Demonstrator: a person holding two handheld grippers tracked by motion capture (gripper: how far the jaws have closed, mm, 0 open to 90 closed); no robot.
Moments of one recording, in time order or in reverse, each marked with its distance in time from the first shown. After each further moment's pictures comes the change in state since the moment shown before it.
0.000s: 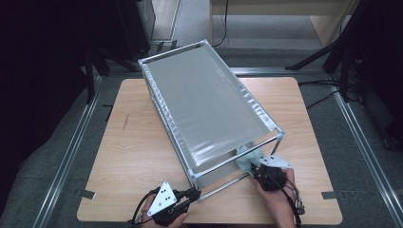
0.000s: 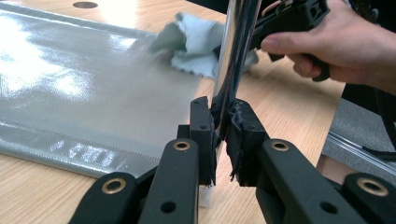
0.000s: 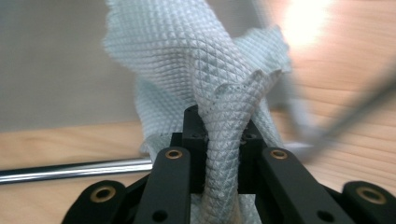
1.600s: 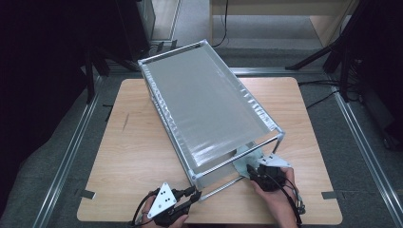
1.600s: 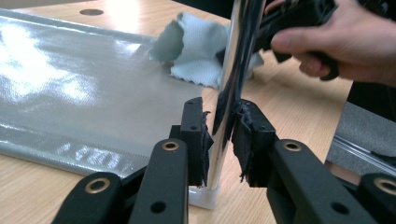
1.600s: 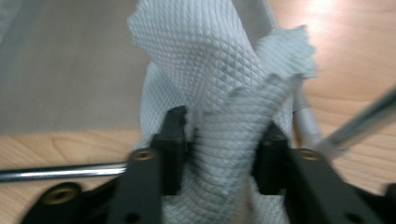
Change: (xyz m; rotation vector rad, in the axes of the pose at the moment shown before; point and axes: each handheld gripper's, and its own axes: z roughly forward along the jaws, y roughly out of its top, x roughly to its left) left arm -0.001 -0.002 0.000 -0.026 0.013 0.012; right arm 0.010 0.005 0.000 0.023 0.069 -0.038
